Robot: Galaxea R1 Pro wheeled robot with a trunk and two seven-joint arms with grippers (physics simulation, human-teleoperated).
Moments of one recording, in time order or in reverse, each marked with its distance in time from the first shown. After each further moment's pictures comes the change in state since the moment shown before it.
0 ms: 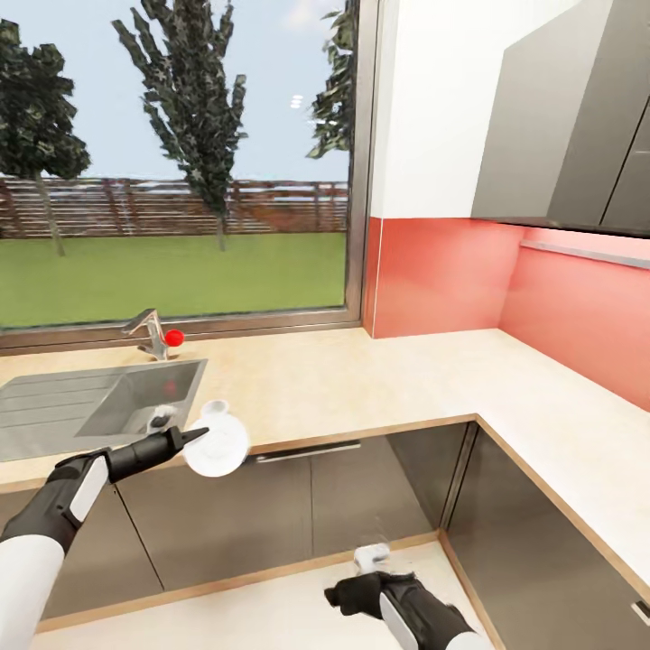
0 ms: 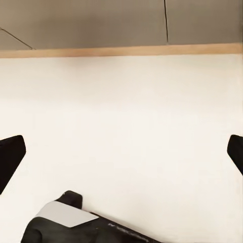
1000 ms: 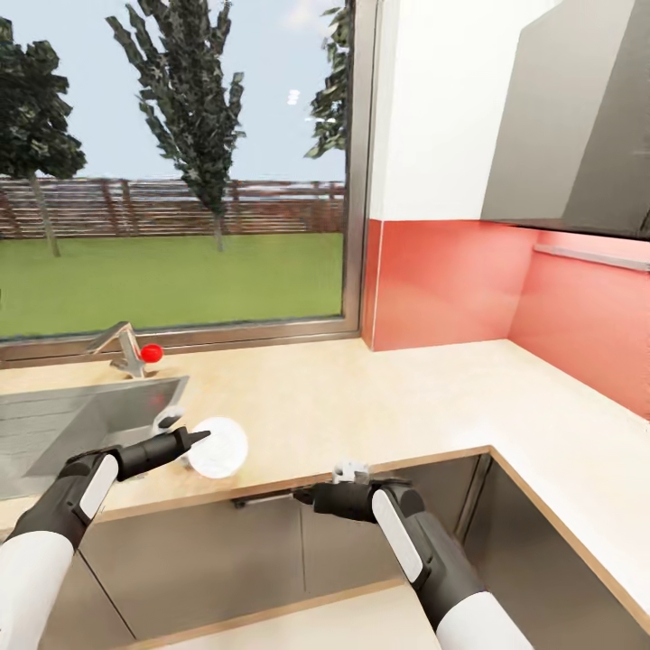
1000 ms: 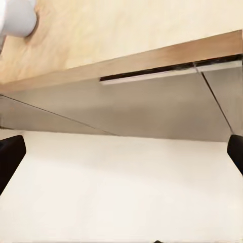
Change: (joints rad) left arm -0.009 -0.021 -0.024 -0.002 0.004 0.001 0.168; right arm 0.000 0.001 -0.003 -0.650 -0.305 0.486 0.002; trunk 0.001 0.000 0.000
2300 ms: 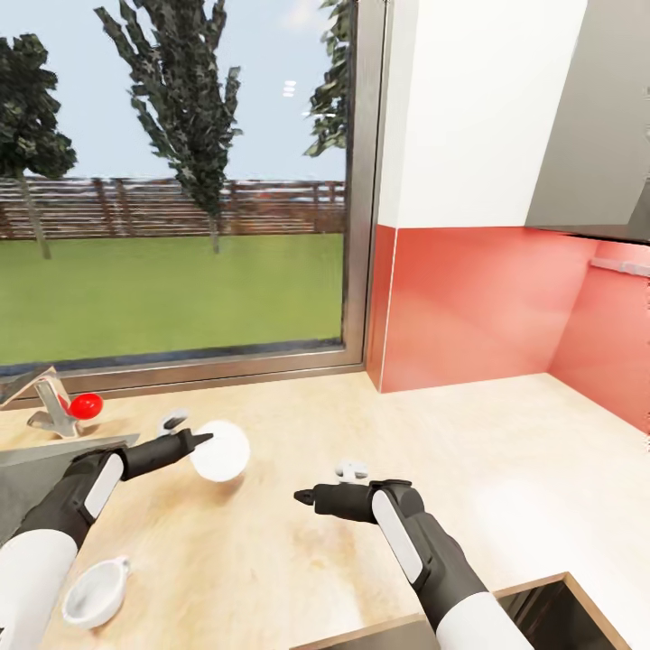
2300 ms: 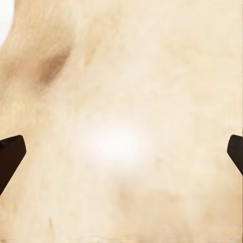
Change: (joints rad) left arm -0.006 -0.003 -0.034 0.007 -0.001 -0.001 0.024; right arm 0.000 0.000 -0.001 0.006 0.000 0.000 -0.003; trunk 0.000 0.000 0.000
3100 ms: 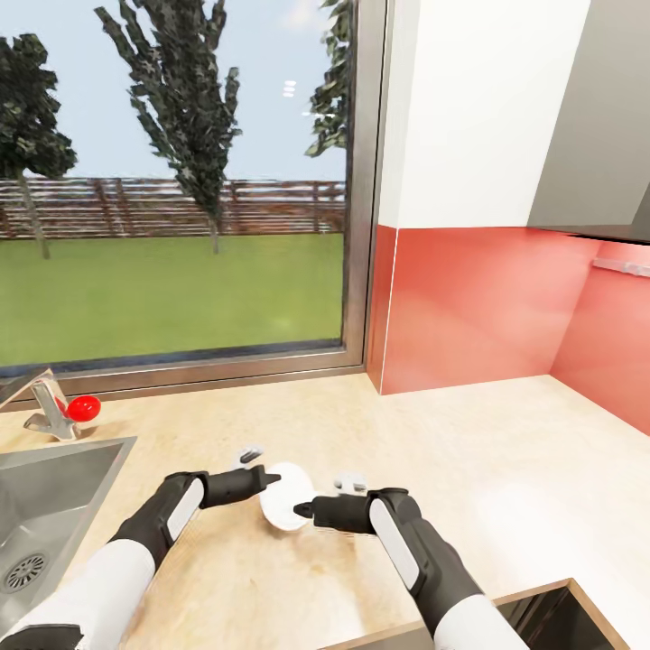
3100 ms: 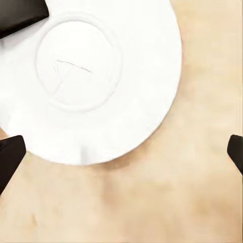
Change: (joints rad) left arm 0.016 -0.225 -0.166 0.139 -0.005 -0.013 0.099; right arm 0.000 0.004 0.005 0.070 0.000 0.000 -0.002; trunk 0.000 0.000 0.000
